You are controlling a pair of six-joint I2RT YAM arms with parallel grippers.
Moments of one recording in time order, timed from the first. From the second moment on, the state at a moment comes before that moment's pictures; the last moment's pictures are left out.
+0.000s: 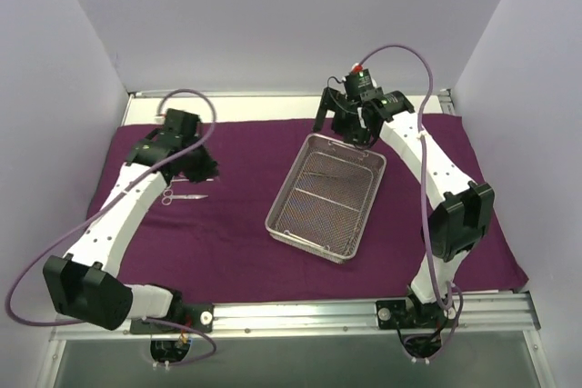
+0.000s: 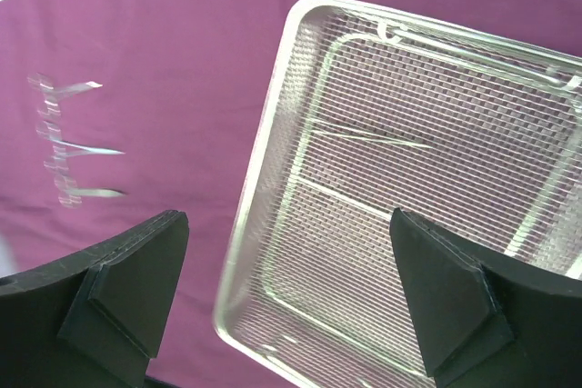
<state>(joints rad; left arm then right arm) -0.38 1.39 1.37 -0.88 -0.02 -0.78 0.42 1.76 1.74 -0.83 -0.03 0.67</state>
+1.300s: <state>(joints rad) -0.01 1.67 1.22 -1.03 -0.10 -1.31 0.48 1.78 1.74 -0.95 0.04 0.41</state>
